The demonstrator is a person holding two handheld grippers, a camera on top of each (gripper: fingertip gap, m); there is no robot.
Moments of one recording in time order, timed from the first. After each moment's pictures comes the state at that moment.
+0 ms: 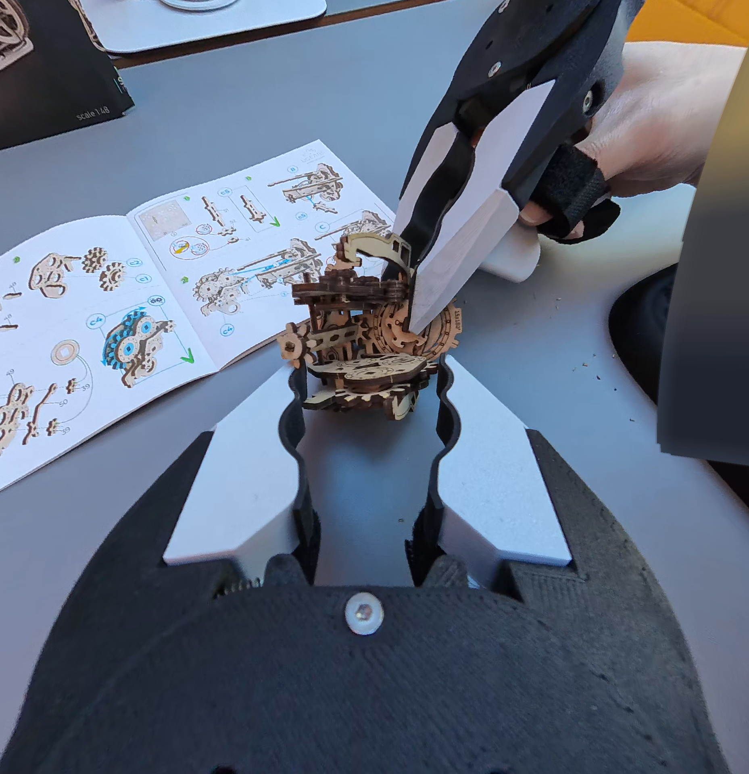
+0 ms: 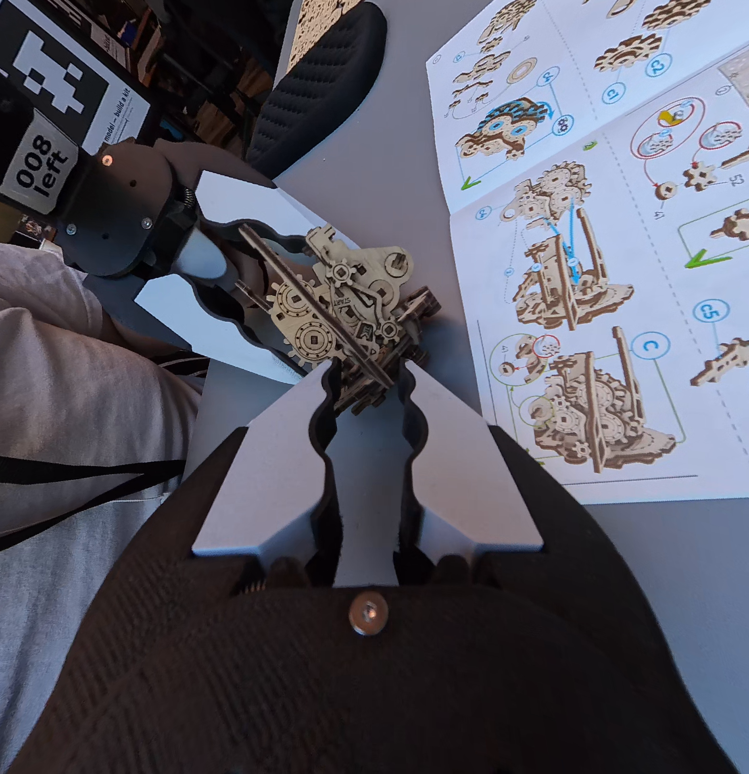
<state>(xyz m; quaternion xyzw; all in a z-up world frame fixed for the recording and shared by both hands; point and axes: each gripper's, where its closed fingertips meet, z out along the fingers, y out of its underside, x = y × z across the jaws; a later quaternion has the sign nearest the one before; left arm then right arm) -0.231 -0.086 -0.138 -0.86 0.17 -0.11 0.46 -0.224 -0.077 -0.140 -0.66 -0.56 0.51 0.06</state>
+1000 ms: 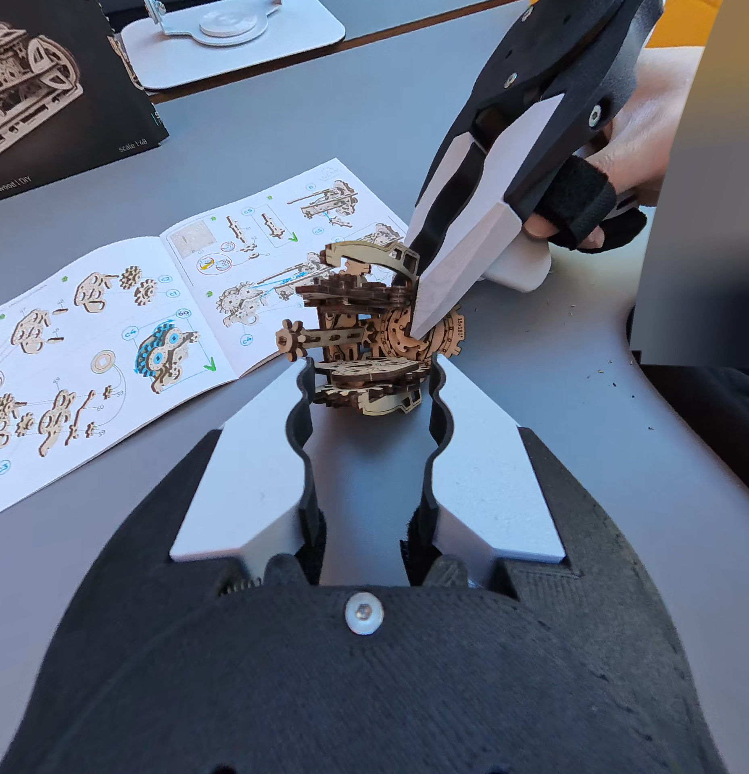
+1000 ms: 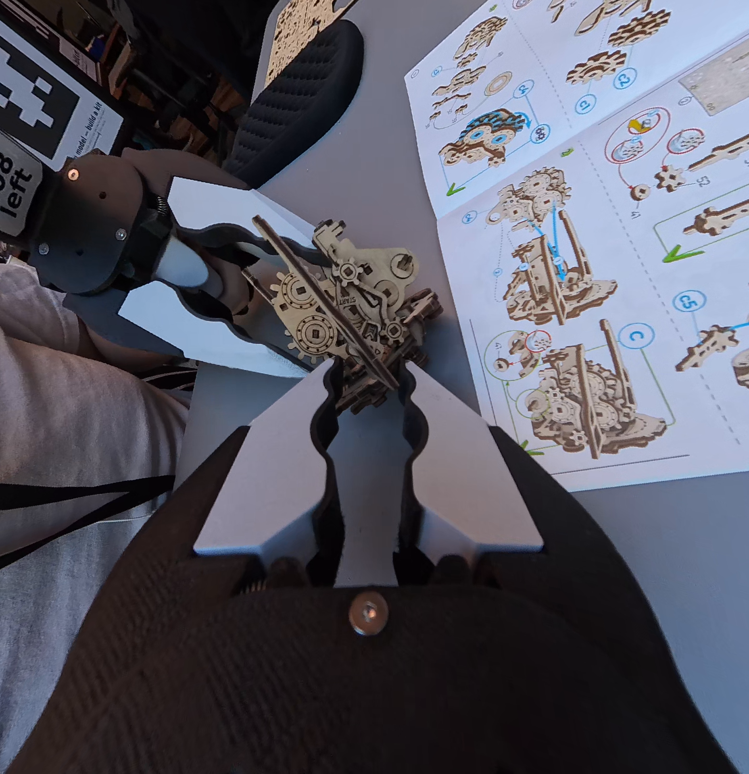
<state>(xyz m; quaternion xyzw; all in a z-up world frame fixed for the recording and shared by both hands) -0.234 -0.083 -0.132 -0.86 0.17 -0.08 0.48 -0.225 -0.074 -0.139 -0.67 -0.54 0.49 0.09</state>
